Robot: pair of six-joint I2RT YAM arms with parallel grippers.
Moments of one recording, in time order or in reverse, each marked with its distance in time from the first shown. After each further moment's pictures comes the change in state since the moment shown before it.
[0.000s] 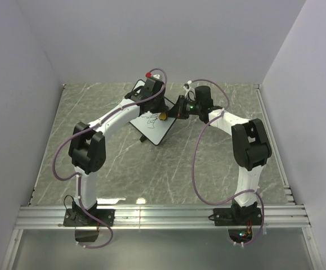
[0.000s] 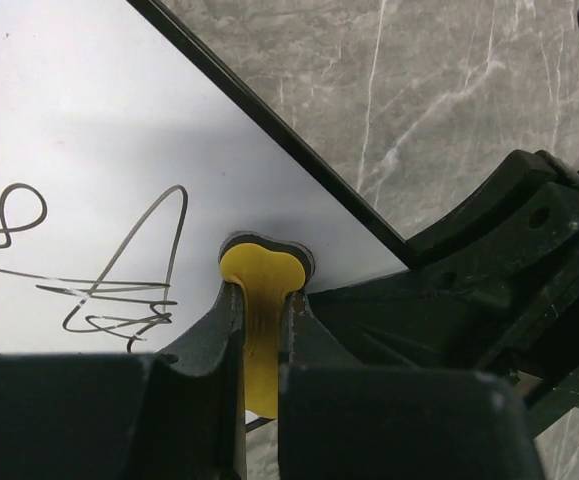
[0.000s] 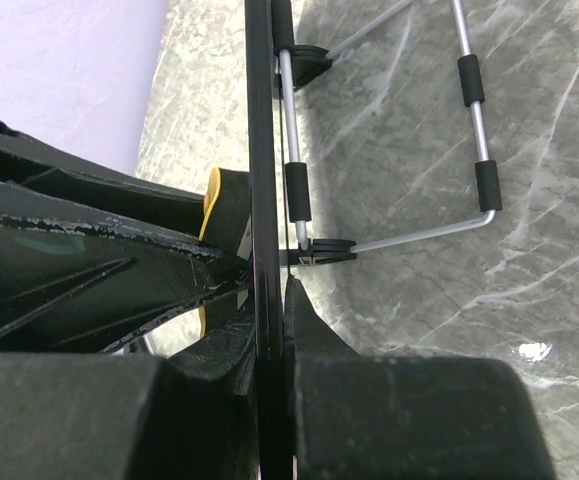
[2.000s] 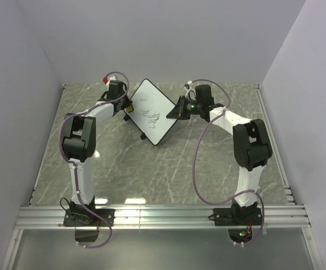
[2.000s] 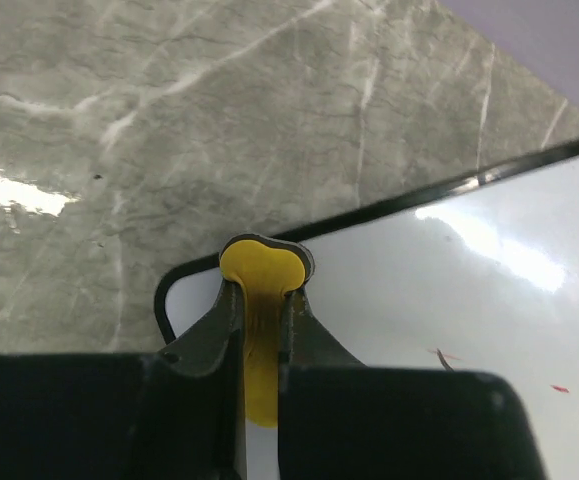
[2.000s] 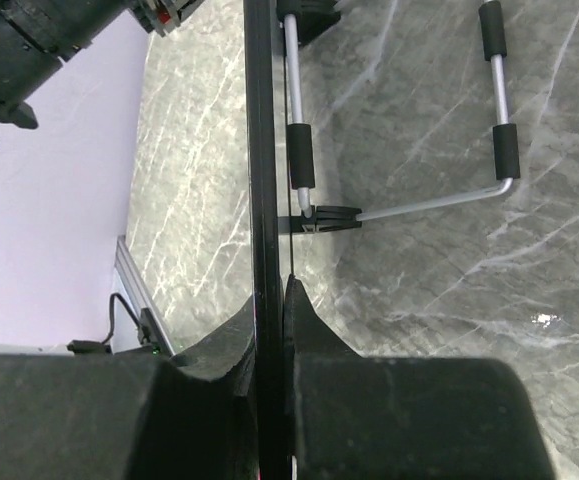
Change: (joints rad) left arm 0.370 0.104 -0.254 0.457 -0.044 -0.073; right arm -0.006 -0.005 0.042 -0.130 -0.015 -0.005
